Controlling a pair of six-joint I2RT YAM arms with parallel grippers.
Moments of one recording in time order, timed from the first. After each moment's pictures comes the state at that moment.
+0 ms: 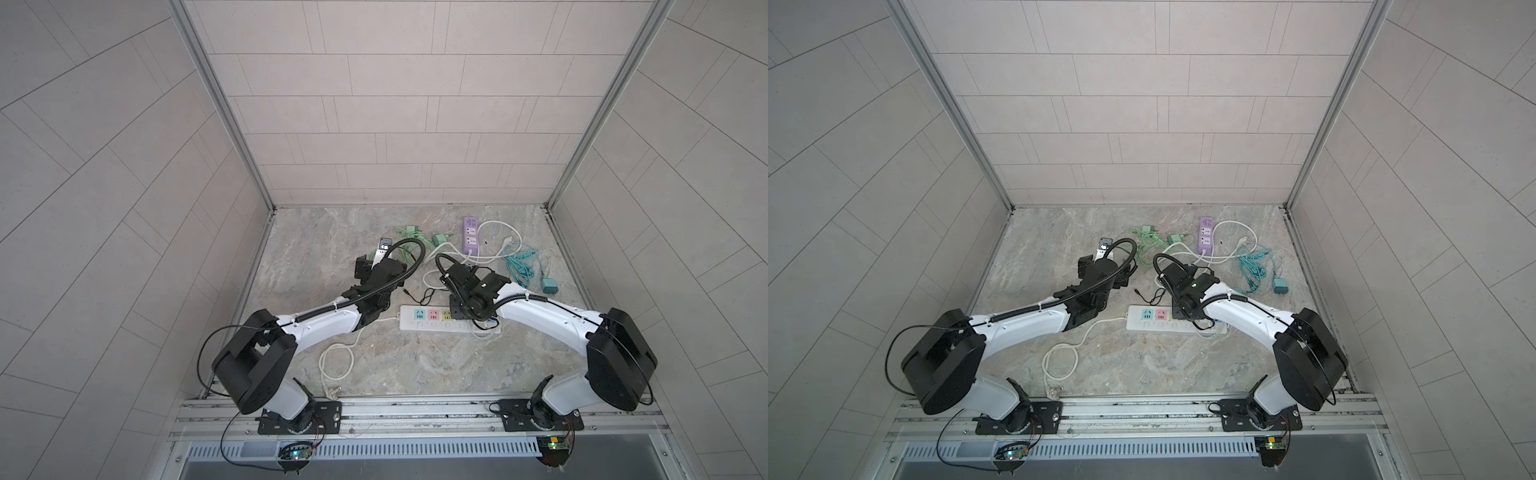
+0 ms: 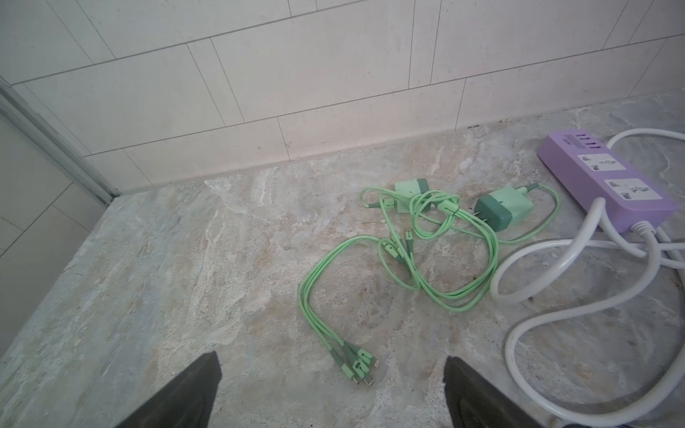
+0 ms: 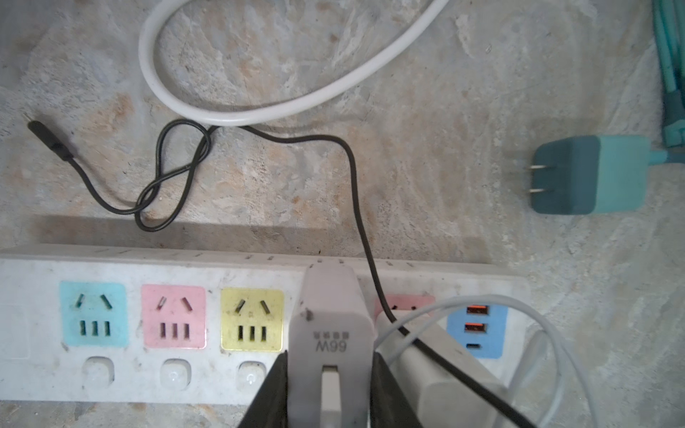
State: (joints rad) left arm -0.71 1.54 0.86 0.18 -0.65 -0.16; right arm 0.68 1.48 1.02 -0.84 0.26 0.68
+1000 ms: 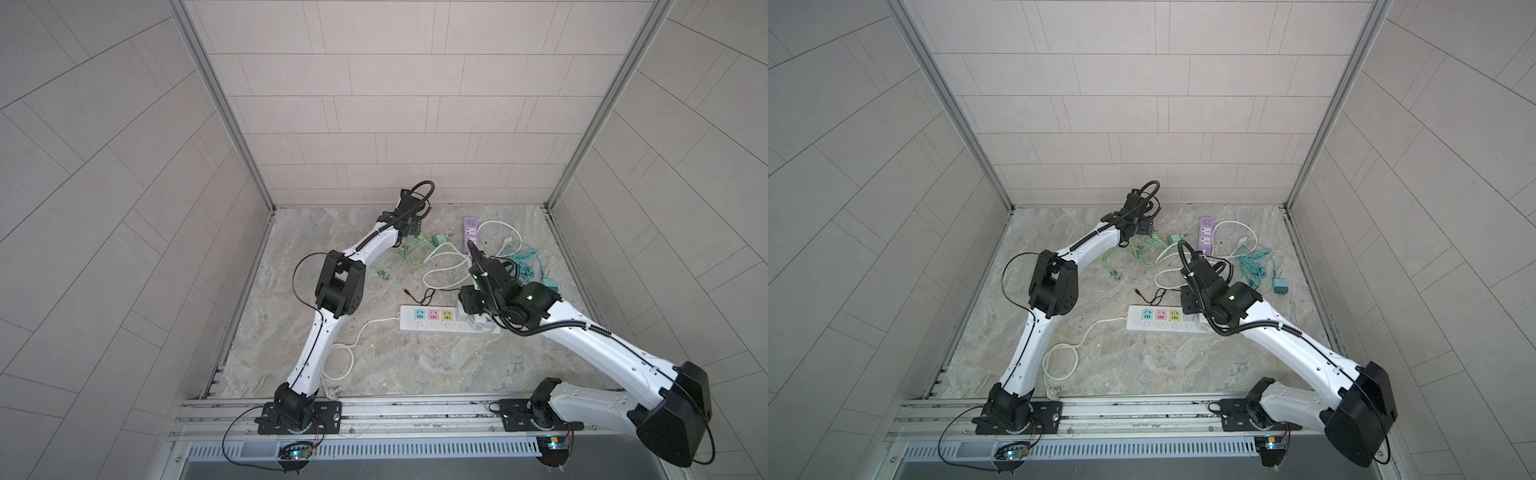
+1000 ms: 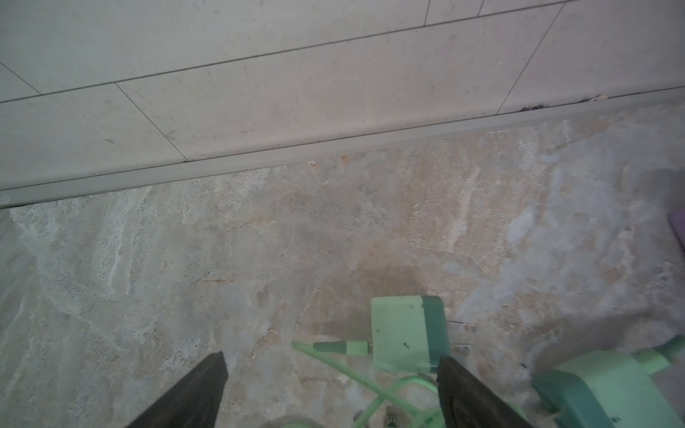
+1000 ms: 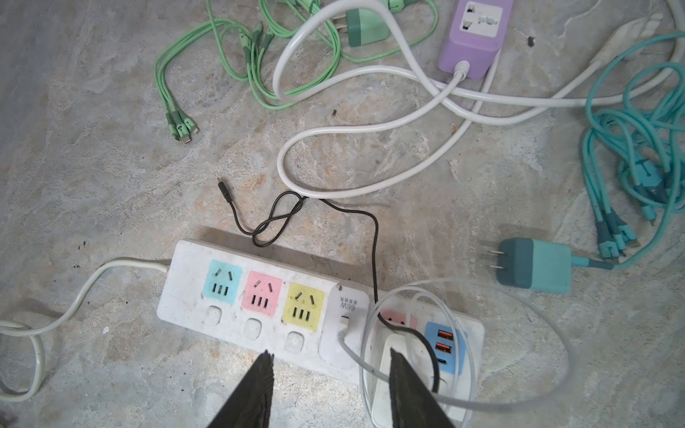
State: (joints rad) left arm -0.50 2.51 2.25 -0.51 -0.36 -0.23; right arm 0.64 1.12 0.94 -0.75 0.20 0.47
